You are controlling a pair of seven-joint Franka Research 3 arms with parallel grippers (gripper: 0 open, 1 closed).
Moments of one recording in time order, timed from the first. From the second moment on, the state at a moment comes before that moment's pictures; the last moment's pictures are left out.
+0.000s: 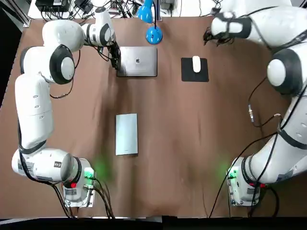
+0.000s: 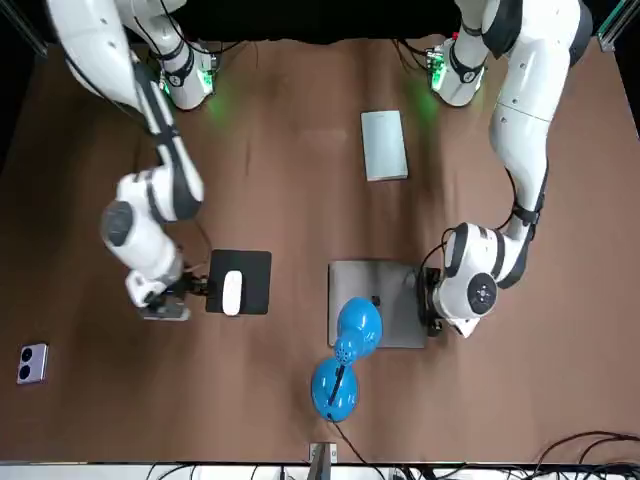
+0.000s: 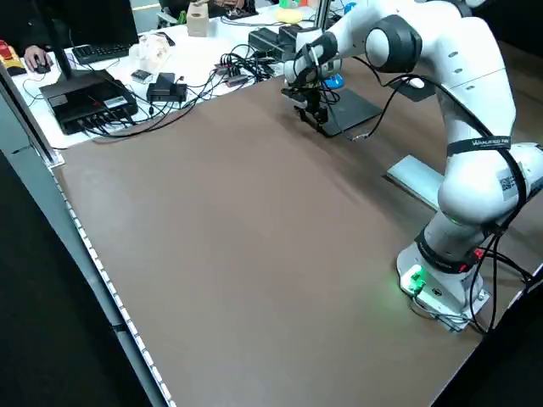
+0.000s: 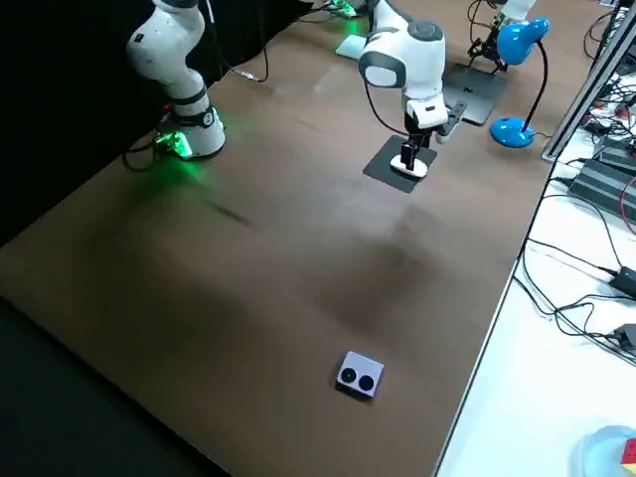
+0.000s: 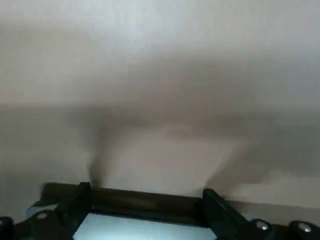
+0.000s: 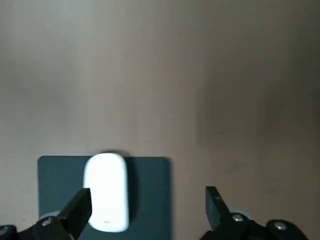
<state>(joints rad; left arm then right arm) -0.14 0.83 -0.16 -1.53 -0.01 2.23 -1.80 0.22 0.44 -0.03 -1.85 0.12 2.43 0.16</state>
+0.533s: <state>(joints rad) -0.25 0.83 -0.16 -1.59 -0.03 2.37 -1.92 0.02 0.21 -0.05 -1.68 0.04 1.90 -0.01</state>
